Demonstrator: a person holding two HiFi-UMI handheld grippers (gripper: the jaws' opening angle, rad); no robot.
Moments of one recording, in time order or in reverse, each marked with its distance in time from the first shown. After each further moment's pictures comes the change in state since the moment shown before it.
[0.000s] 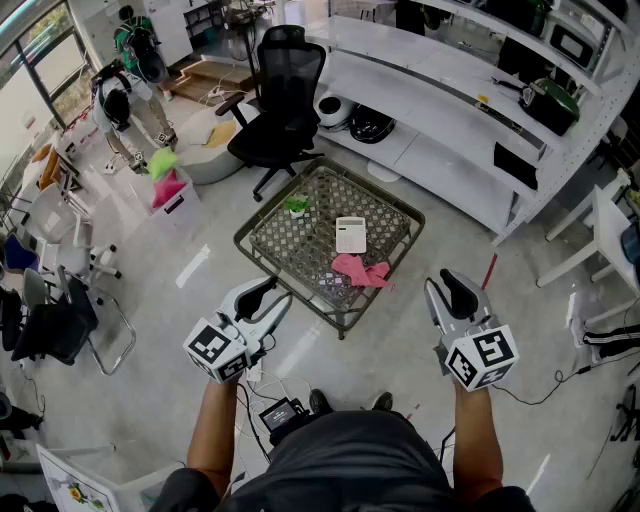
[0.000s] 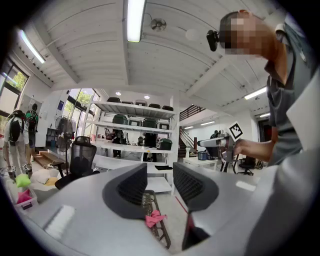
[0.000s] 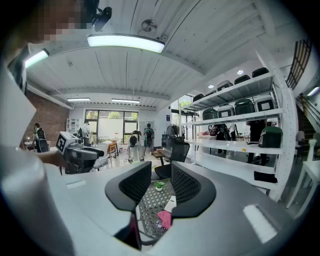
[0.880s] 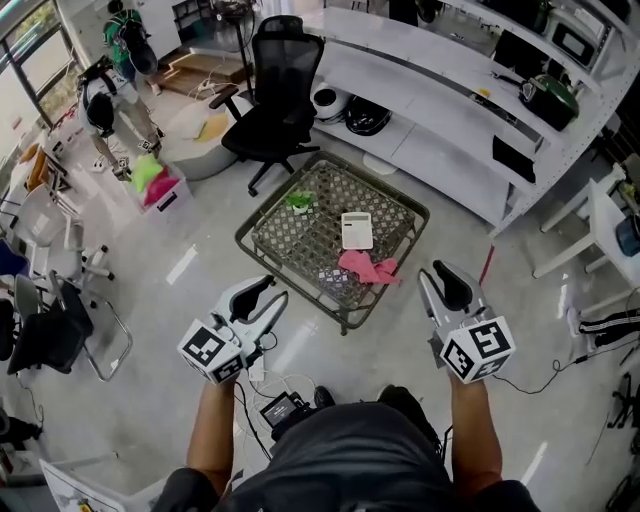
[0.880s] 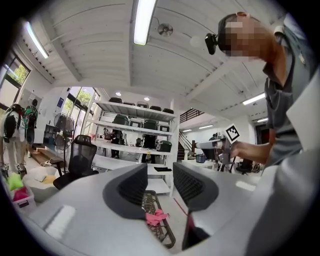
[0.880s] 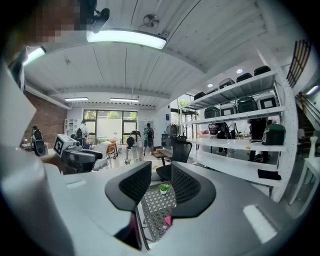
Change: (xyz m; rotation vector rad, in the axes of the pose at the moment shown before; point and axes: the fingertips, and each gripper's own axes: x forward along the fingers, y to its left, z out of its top) left arm -0.031 0.053 -0.001 0.000 -0.016 -0.032; right arm 0.058 0.045 0.002 0.016 0.000 -0.006
